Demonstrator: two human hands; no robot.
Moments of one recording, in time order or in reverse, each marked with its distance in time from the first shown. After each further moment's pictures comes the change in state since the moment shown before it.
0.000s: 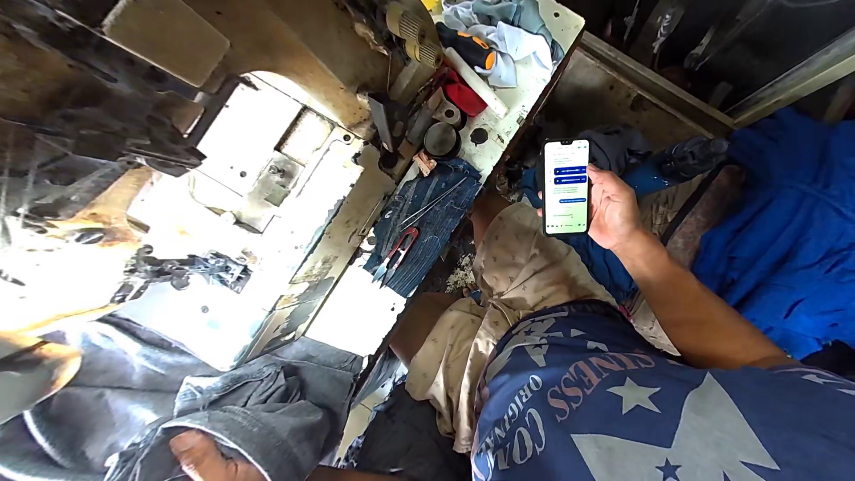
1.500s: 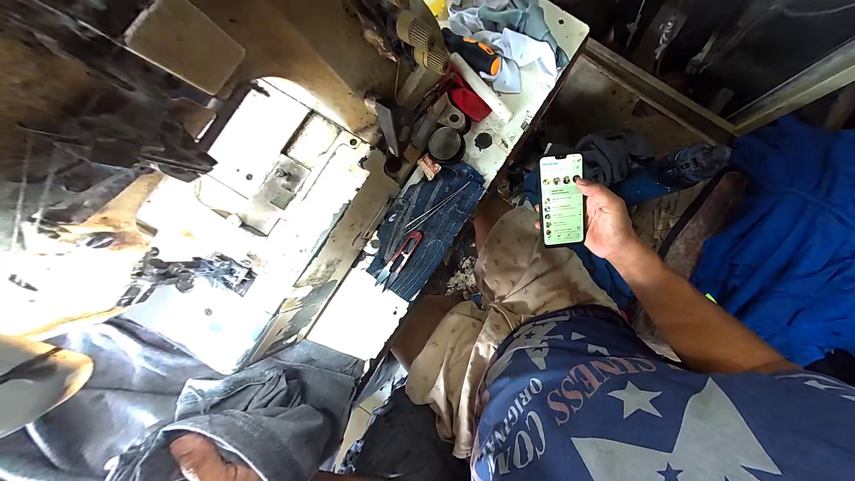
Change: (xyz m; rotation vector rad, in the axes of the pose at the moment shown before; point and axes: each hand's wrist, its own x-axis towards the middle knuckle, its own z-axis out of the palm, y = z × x) left_hand -0.008 0.031 0.025 0.017 0.130 -0.034; right_hand -0.005 0.009 0.009 -0.032 0.015 0.091
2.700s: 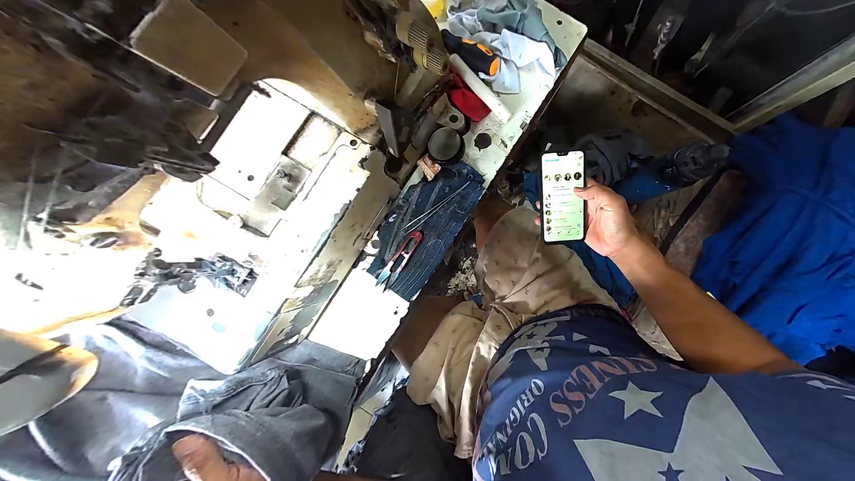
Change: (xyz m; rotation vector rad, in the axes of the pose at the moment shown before) left_hand 0.011 -0.024 -0.020 0.003 -0.119 -0.006; right_hand -0.001 -0.001 -0.003 -0.040 0.037 -0.010
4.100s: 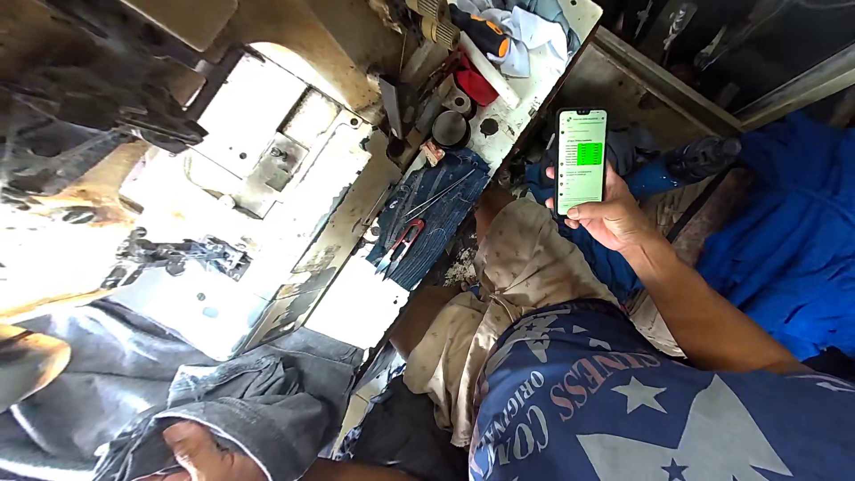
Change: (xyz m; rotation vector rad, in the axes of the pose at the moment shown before) left_hand -0.003 0.007 0.003 0.060 0.019 0.016; right_hand 0.006 -0.002 -0.004 0.060 -0.261 -0.157
